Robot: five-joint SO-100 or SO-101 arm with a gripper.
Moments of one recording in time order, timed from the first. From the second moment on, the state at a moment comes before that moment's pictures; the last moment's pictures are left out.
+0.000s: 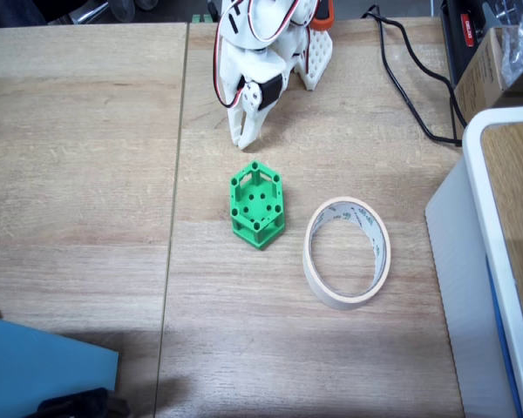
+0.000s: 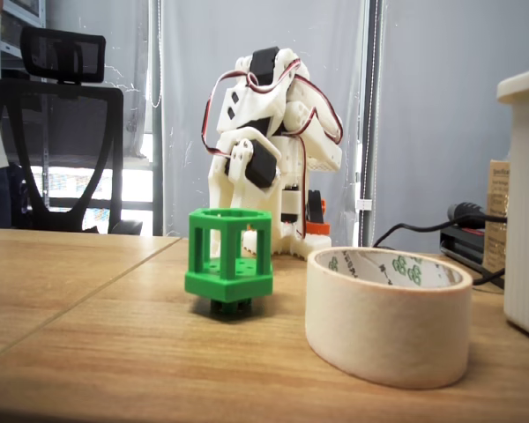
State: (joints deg) arm 24.6 191.8 185.5 78.9 -88.9
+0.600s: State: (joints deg) arm 24.6 191.8 183.1 78.9 -88.9
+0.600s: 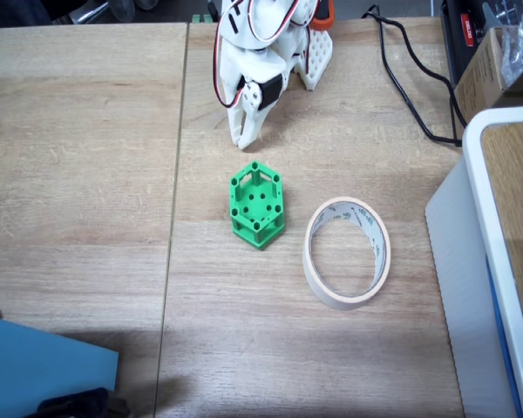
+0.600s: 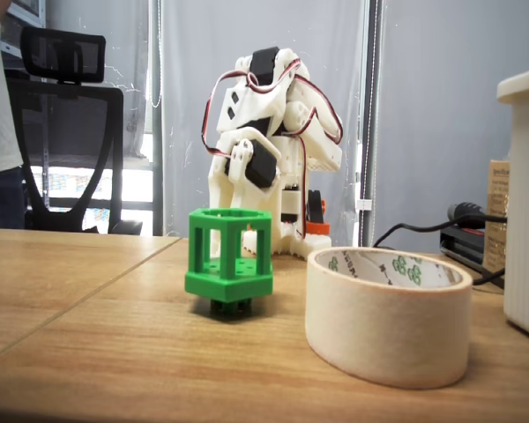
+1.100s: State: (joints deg) arm 24.6 191.2 154.3 79.9 -88.9
